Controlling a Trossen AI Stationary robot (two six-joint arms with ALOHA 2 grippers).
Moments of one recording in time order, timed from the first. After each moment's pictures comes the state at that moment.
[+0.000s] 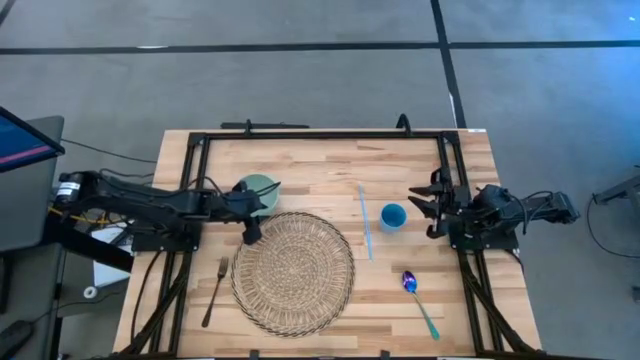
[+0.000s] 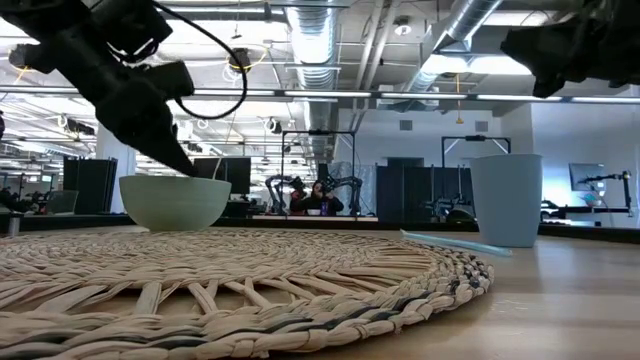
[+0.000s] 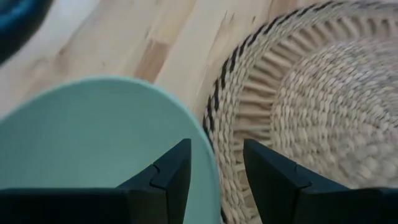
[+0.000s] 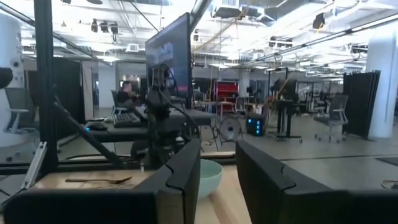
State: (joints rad) left arm -0.03 0.86 0.39 -0.15 -0.27 -0.17; right arm 0.12 0.03 0.03 0.28 0.30 -0.12
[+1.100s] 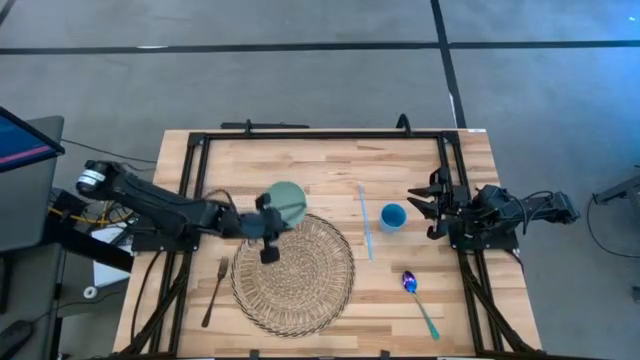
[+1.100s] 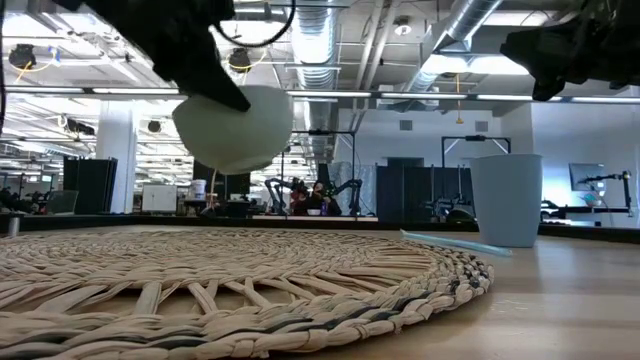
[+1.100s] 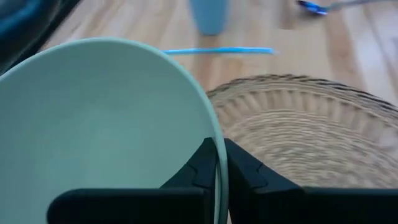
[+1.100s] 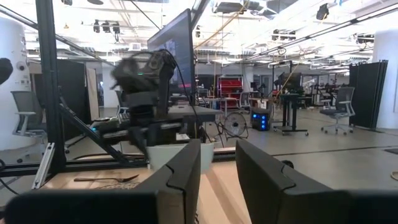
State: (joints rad) left arm -0.32 1.13 0.74 -0.14 -0.42 -0.15; right arm 0.12 0.03 0.03 0.26 0.29 -0.08
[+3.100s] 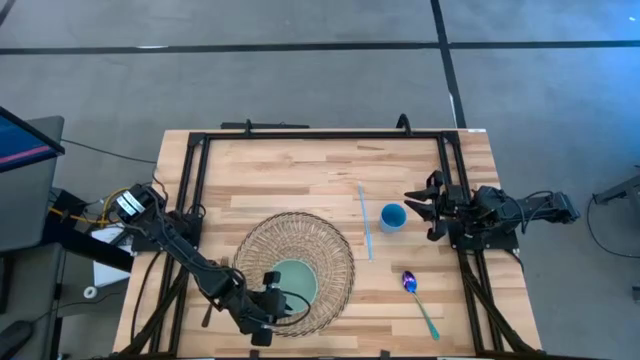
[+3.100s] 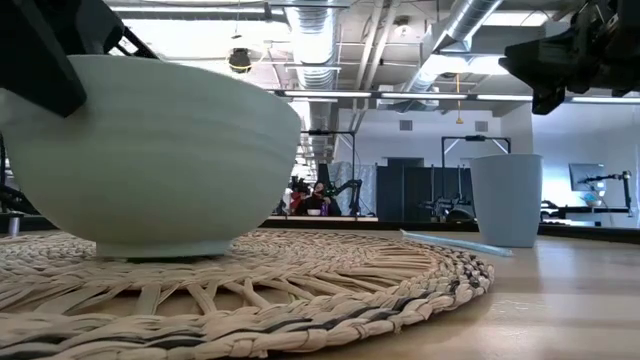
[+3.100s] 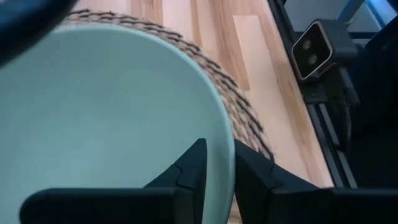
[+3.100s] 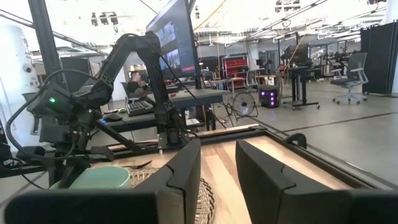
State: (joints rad) left arm -0.78 1.57 0.92 0.01 -0.40 -0.48; right arm 0.12 0.03 0.03 0.18 0.29 0.05
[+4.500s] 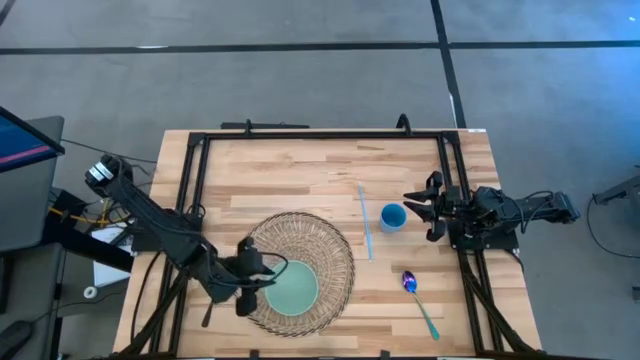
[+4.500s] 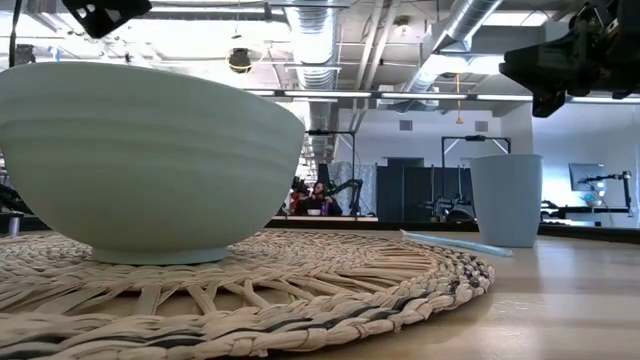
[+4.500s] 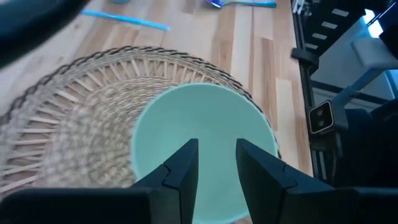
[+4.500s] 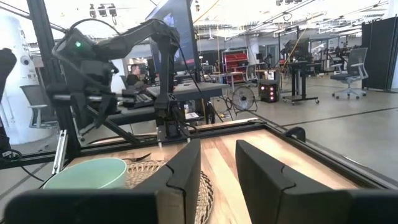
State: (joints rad) left arm -0.74 1.13 0.92 -0.42 -0.51 -0.69; right arm 0.12 0.03 0.03 0.15 0.29 0.05
